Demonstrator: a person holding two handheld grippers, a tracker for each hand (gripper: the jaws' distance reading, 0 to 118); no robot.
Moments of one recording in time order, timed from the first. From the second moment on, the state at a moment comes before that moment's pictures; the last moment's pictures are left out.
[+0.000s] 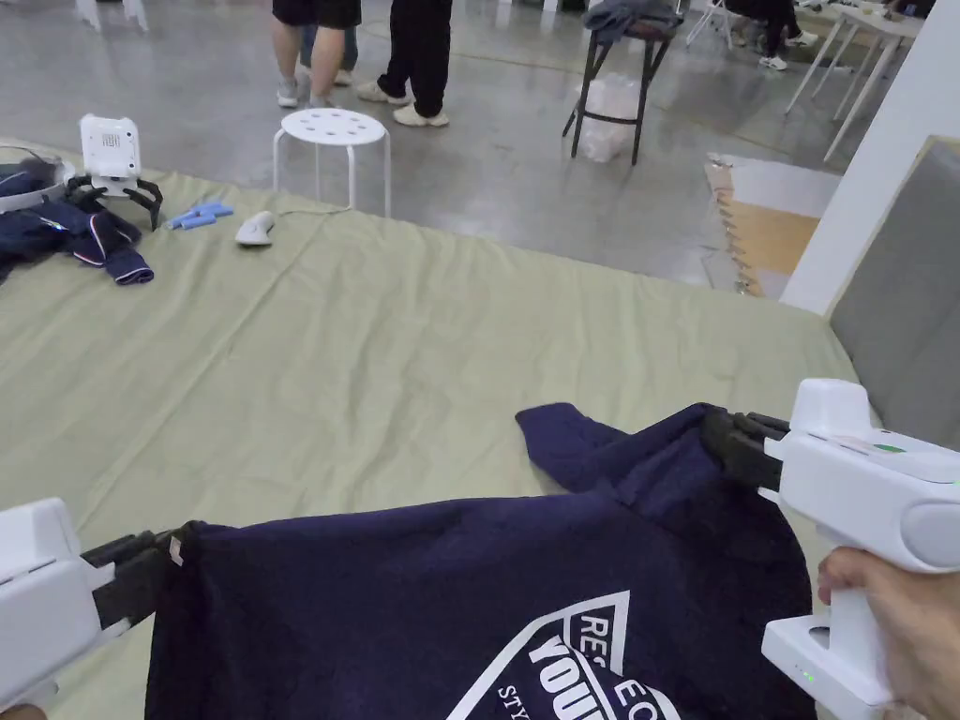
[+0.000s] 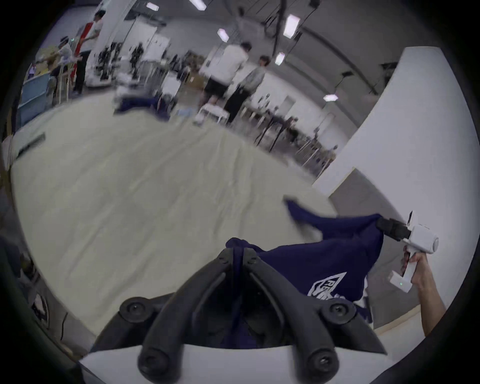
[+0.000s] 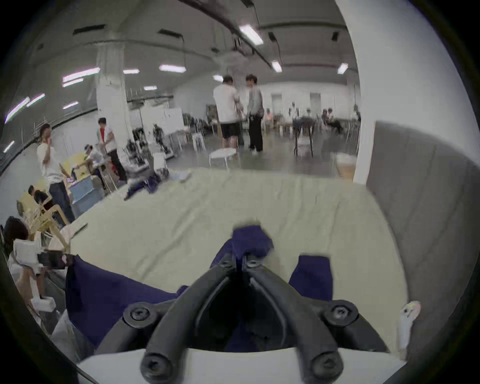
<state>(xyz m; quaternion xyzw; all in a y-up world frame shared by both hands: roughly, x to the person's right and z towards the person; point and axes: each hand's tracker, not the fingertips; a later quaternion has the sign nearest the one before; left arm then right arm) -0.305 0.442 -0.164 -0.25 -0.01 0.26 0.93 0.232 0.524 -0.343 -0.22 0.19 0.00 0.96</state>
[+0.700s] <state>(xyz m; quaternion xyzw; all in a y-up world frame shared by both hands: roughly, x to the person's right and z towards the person) -0.285 0.784 -0.290 -0.04 -0.06 0.17 0.98 0.267 0.867 -0.329 0.00 0.13 0.03 0.99</state>
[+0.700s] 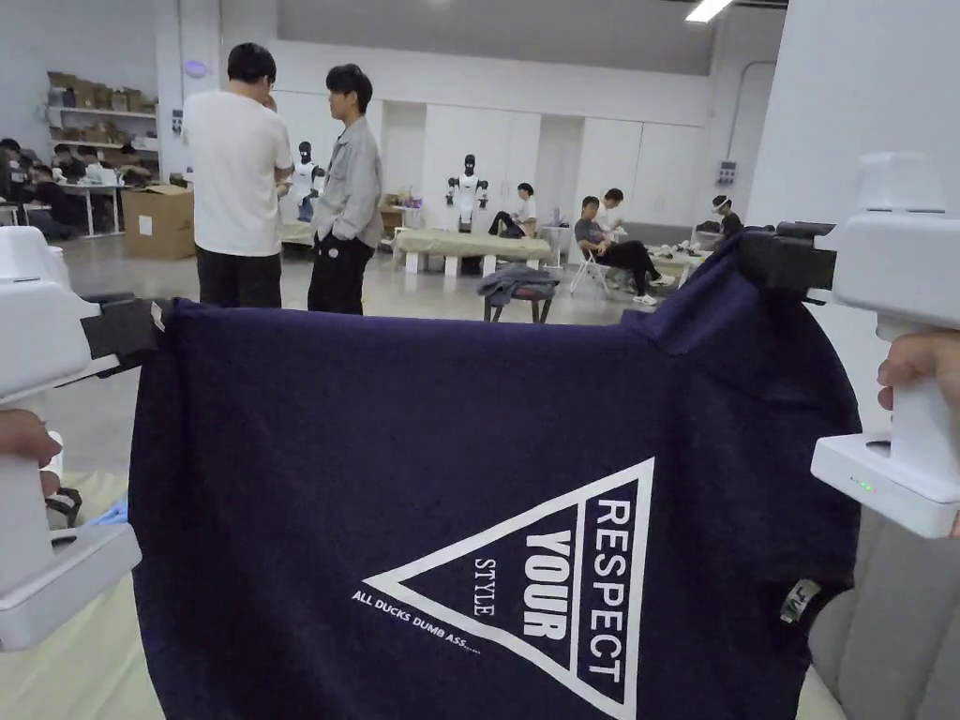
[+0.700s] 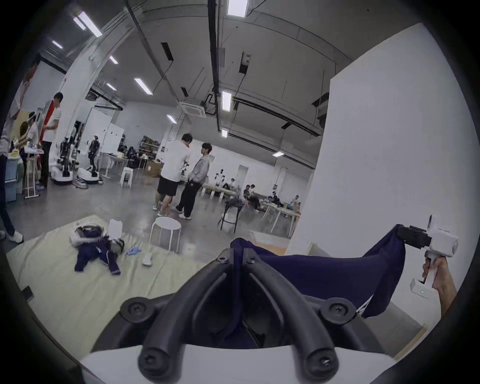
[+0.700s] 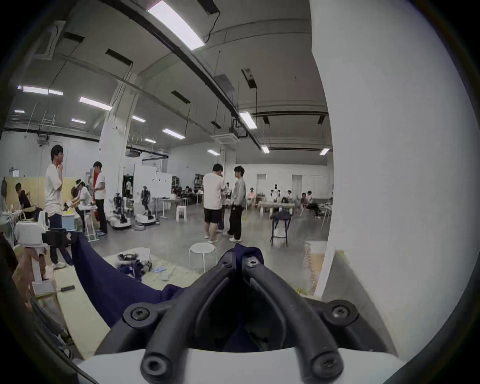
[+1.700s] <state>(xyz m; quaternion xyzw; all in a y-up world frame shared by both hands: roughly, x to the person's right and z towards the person) -0.269 0.990 -0.544 0.06 0.06 0.07 0.99 0.192 1.041 -0.531 0.16 0.00 0.08 0.98</state>
